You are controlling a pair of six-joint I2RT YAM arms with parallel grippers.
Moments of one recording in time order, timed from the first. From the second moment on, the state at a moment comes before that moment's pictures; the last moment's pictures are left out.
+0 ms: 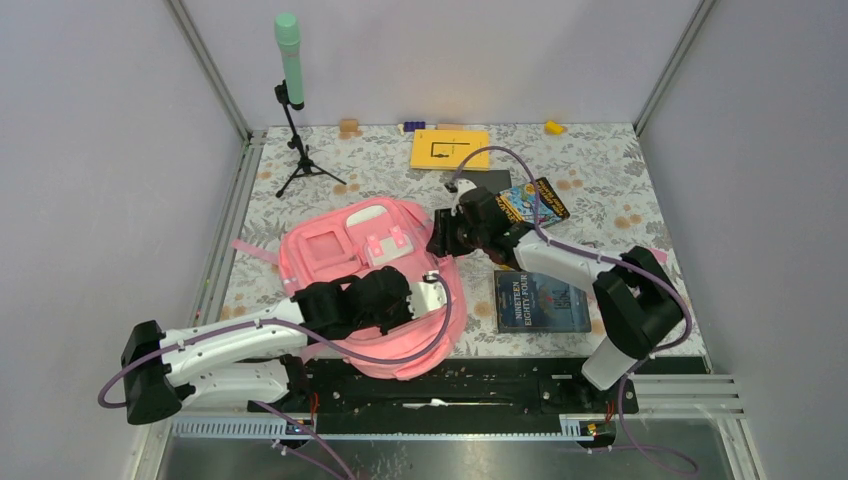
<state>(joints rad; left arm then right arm) -1.13 1.03 0.79 -0.57 -0.14 0.24 0.67 1.61 0.98 -0.05 -0.17 0.48</state>
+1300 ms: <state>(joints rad) -1.13 1.05 0.79 -0.57 -0.20 0.21 0.78 1.81 1.18 -0.24 0.15 0.50</state>
